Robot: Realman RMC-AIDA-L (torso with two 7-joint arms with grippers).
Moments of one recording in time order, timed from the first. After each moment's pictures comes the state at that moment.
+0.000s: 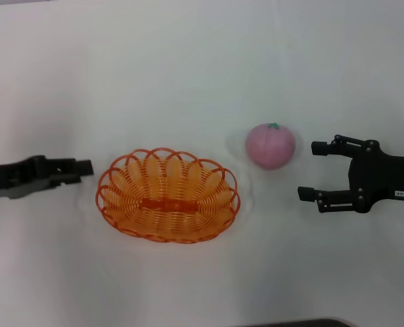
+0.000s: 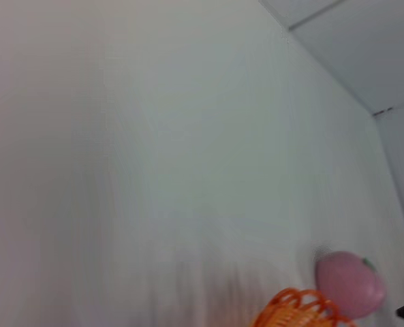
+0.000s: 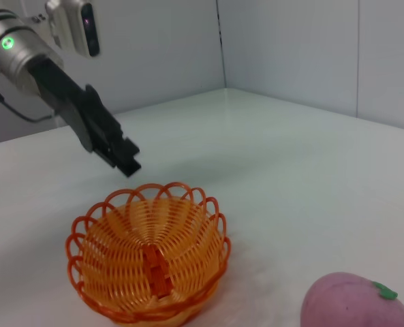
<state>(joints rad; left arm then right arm) -0.31 -2.16 0.77 1.05 2.19 1.62 -2.47 0.35 2.08 -0.48 -0.60 -2.20 -1.63 1.01</state>
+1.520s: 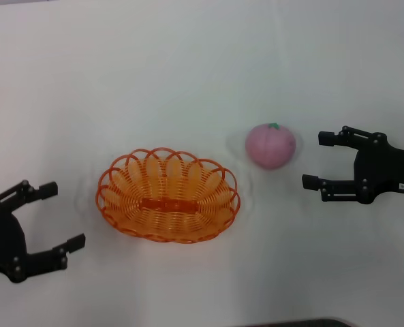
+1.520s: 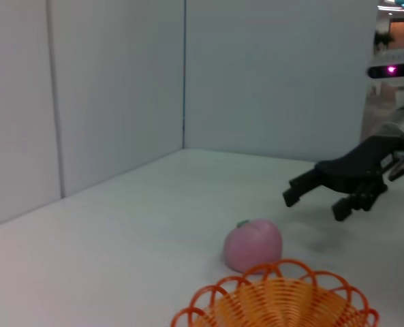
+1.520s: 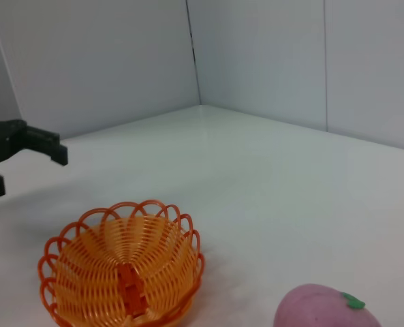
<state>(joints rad) -0.17 -2.17 0.48 0.83 2.11 1.83 -0.92 0.35 2.08 -0.42 -0.59 -2.20 -1.63 1.00</state>
